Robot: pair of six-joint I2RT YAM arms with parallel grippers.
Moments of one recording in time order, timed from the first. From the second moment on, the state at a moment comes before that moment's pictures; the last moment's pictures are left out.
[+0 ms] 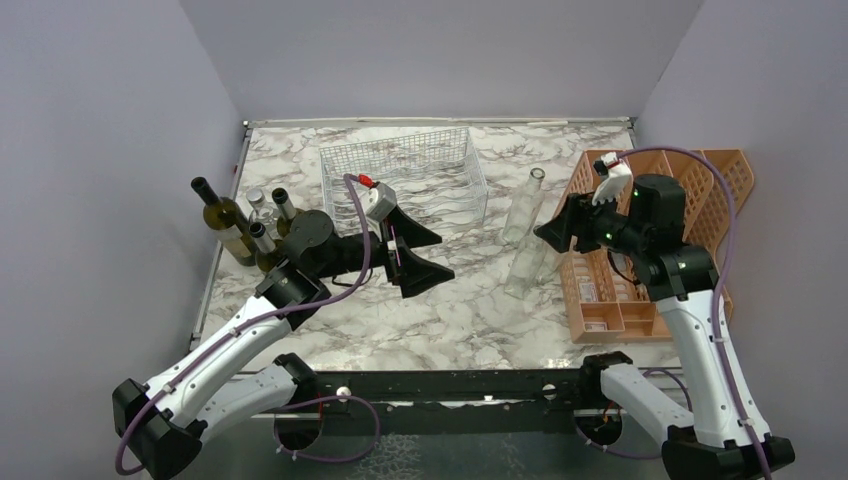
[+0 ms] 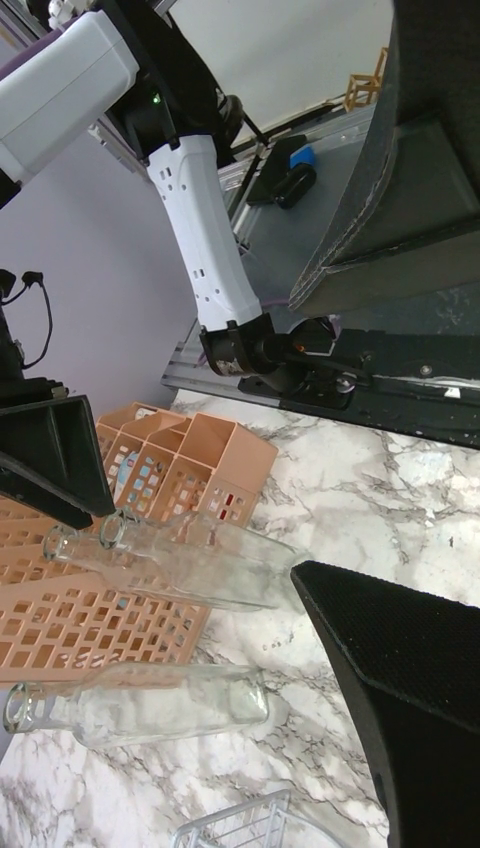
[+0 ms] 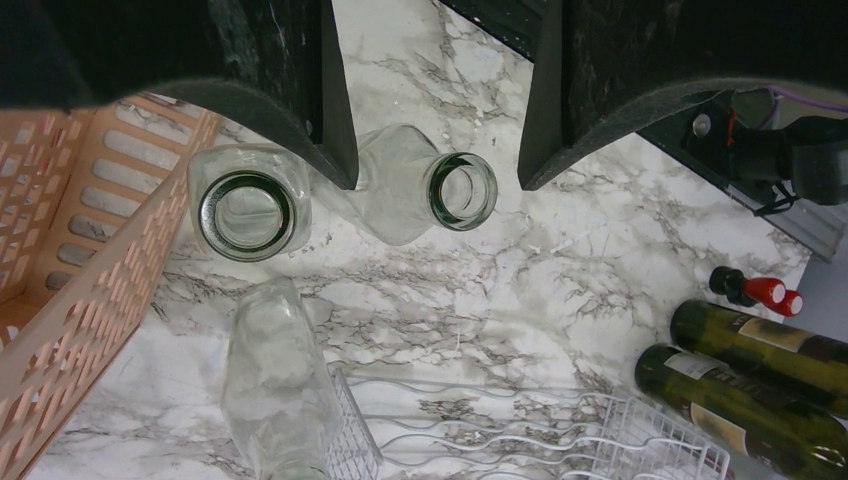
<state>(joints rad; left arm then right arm) -0.70 0.88 0.80 0.17 0.67 -0.45 0.14 0.88 1.12 -0.77 -0.42 0.14</state>
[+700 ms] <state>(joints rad) -0.74 0.91 0.80 0.16 0.59 -0.44 0.36 0.98 1.14 -0.77 -0.20 0.16</state>
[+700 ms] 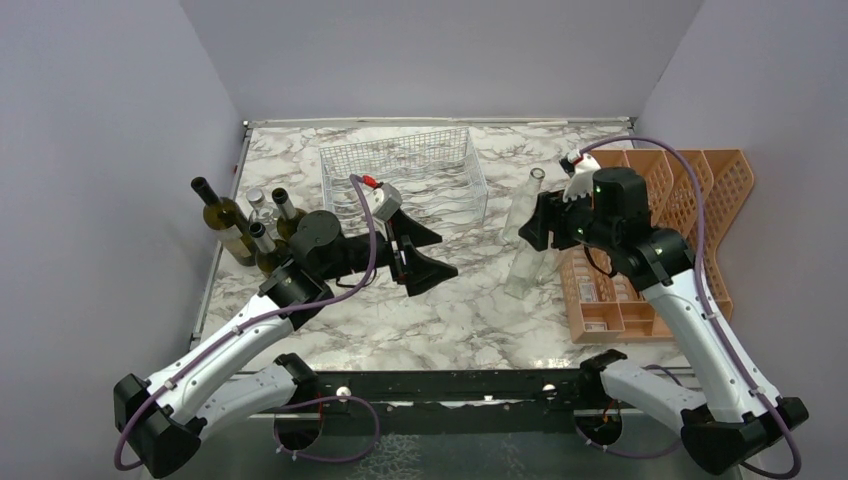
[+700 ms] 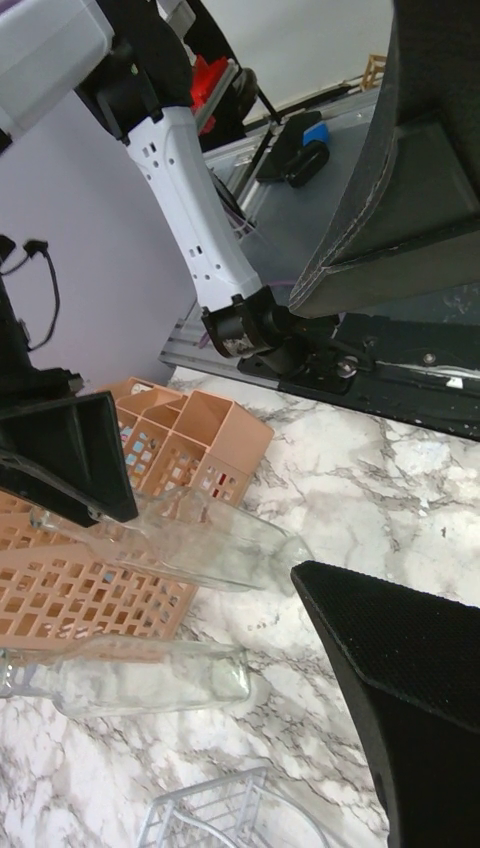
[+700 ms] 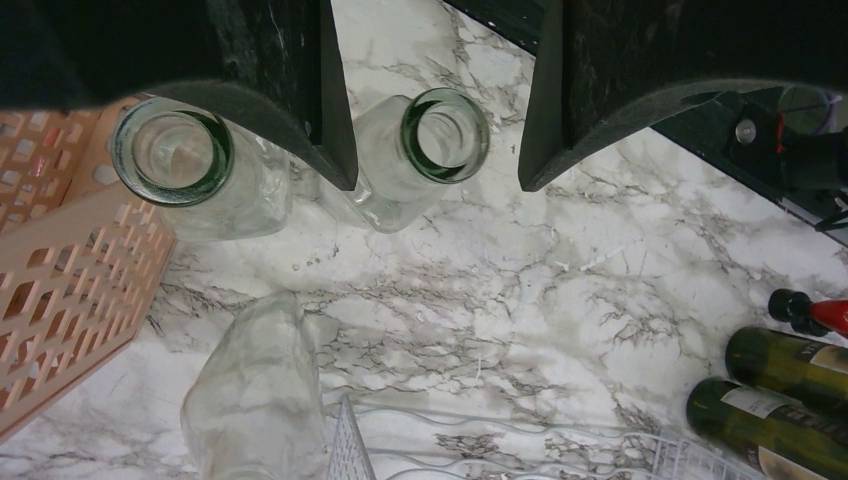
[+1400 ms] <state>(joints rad) -0.74 0.86 0.80 0.04 0.50 -0.37 0.61 1.05 1.18 -0.82 0.17 0.19</state>
